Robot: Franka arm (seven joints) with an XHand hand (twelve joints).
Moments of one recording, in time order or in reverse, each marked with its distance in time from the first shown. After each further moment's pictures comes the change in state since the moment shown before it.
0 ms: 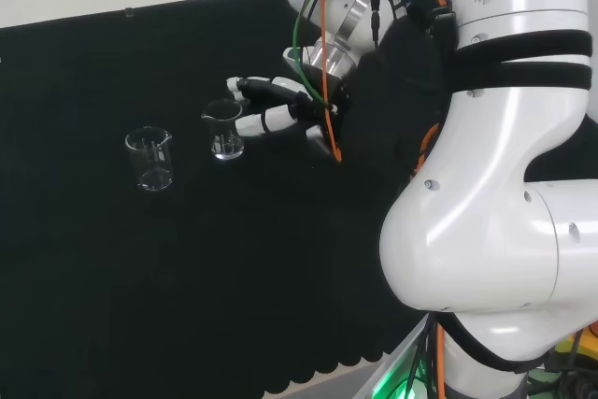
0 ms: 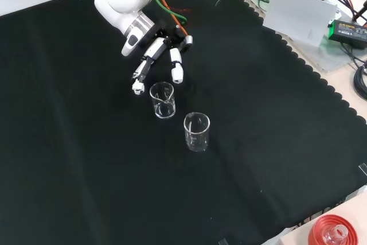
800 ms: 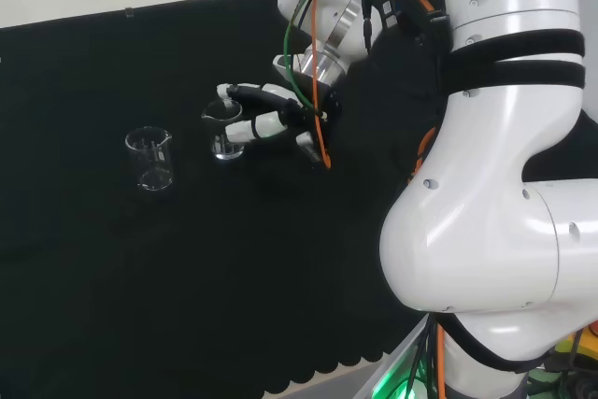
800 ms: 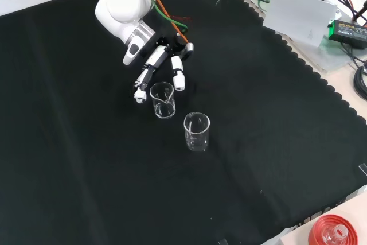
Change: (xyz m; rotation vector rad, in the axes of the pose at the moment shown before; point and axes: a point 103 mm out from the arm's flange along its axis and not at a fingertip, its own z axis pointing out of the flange) arm -0.003 0.015 0.018 0.012 0.025 -0.017
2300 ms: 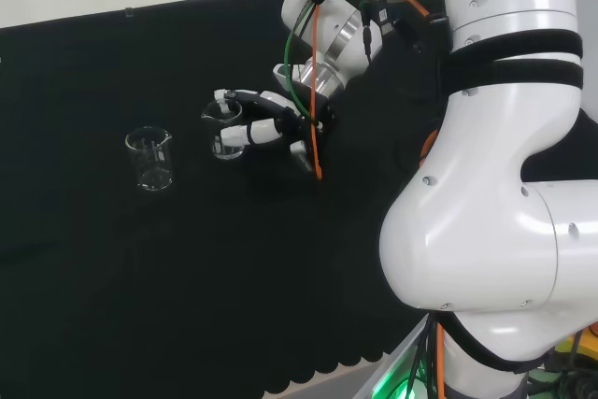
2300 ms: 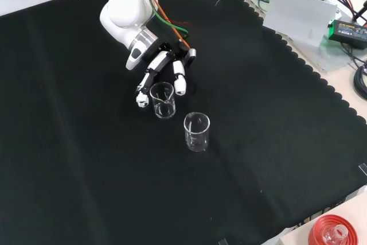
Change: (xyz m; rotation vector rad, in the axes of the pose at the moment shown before) arm -0.005 0.006 0.016 -0.047 0.080 -0.013
